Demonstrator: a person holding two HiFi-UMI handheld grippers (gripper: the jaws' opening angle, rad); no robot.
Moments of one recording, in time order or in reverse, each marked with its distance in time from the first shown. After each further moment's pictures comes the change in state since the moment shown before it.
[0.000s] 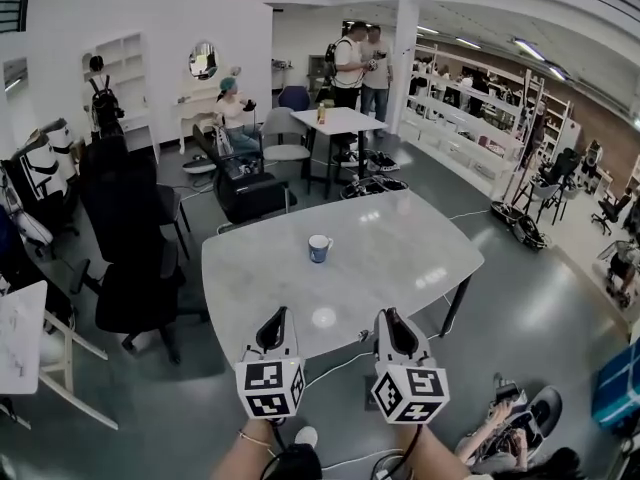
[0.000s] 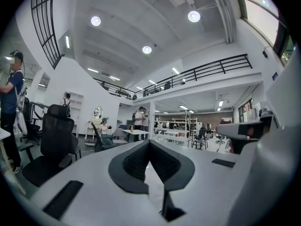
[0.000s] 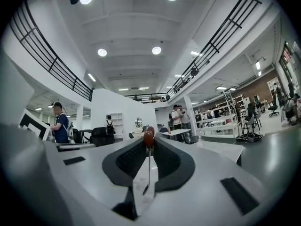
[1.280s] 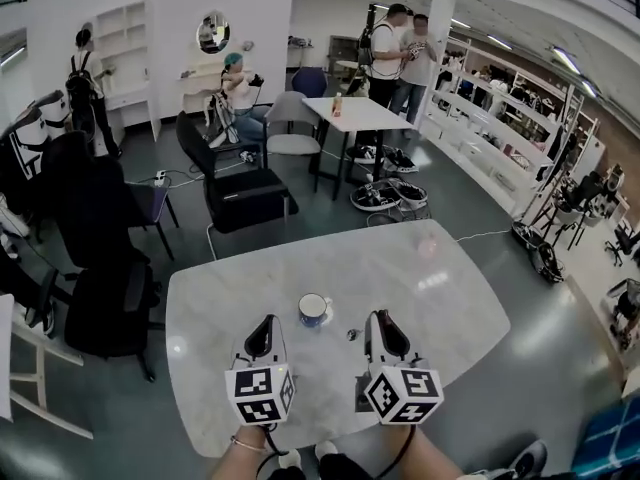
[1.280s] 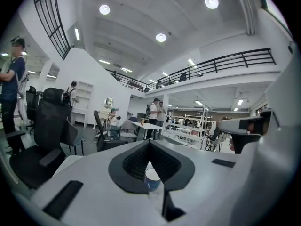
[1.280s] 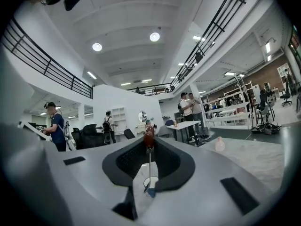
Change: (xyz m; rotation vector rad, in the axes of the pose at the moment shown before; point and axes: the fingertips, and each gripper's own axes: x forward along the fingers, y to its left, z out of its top) left arm 0.236 0.074 -0.034 -0.091 0.084 0.136; right arm 0.265 -0.070 -0.025 0.053 0.096 0.098
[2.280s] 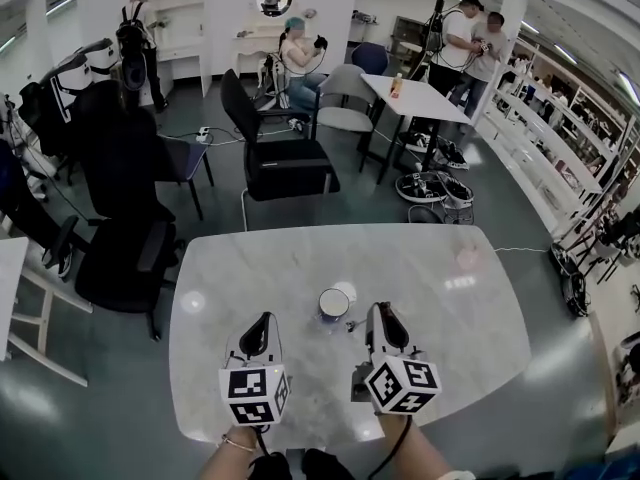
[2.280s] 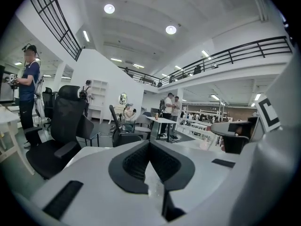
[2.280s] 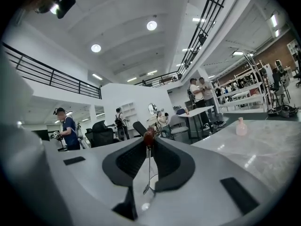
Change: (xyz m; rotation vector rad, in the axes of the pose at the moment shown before) left arm 0.001 0.042 -0.032 -0.030 0.065 0.188; right arm 0.076 0.001 -0.053 0.099 0.111 0.156
